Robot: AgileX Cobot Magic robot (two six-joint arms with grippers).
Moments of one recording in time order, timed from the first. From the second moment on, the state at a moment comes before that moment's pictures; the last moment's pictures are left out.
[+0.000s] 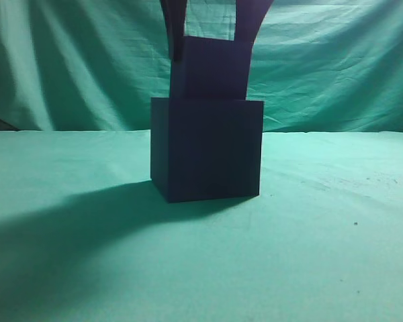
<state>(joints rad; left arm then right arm) -0.11 -0.02 0.02 0.09 0.36 -0.03 0.84 1.82 -1.52 -0.16 1.13 0.51</state>
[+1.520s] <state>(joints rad) -0.11 -0.02 0.02 0.09 0.36 -0.03 0.84 1.62 -1.73 -0.19 1.25 0.38</state>
